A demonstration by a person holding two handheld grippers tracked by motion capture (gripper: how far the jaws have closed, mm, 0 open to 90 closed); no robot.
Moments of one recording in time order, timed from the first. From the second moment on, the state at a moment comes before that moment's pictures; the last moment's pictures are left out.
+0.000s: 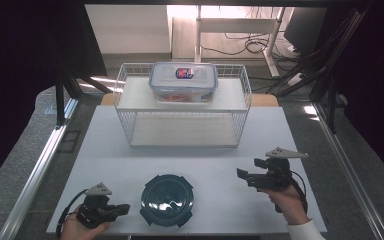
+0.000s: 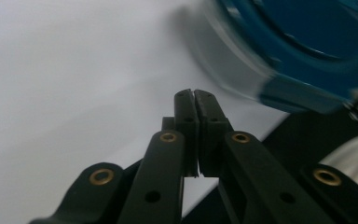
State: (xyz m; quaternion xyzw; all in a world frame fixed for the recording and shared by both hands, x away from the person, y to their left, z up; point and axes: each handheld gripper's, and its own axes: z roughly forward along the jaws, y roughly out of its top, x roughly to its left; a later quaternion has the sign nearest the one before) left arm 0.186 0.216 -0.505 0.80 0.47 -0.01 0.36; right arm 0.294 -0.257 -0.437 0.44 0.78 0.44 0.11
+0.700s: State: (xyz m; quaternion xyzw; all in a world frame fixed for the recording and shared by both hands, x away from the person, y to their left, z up) left arm 0.189 0.169 -0.519 0.83 0.43 -0.07 0.35; right arm 0.296 -0.256 -0.440 0.44 0.78 0.43 0.12
